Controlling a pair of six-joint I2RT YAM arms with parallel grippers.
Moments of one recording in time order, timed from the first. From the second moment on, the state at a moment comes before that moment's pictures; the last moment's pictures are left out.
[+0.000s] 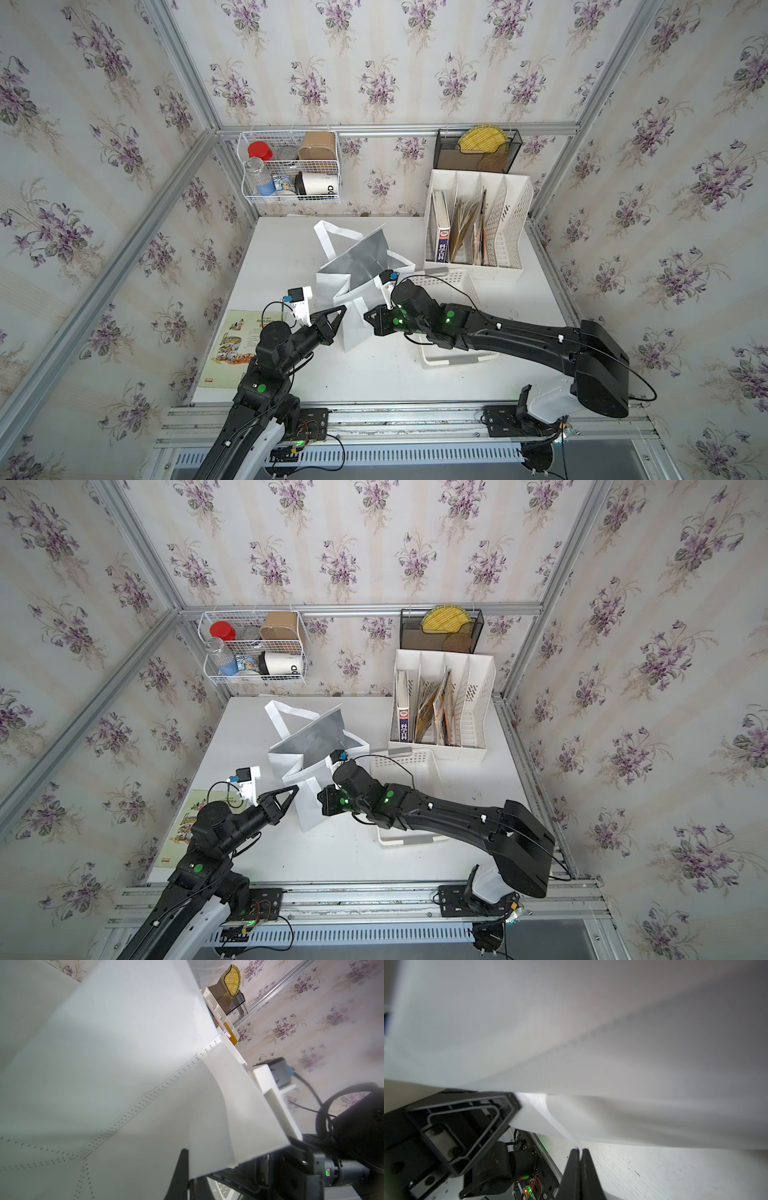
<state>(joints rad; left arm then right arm) -0.35 0.38 0.30 -0.08 0.42 -0.80 1.09 1.53 1.05 -0.11 -0.07 0.76</state>
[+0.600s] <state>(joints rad) -0.35 0.38 0.30 -0.09 0.42 -0.80 1.09 1.39 1.21 -0.39 -0.02 0.88</state>
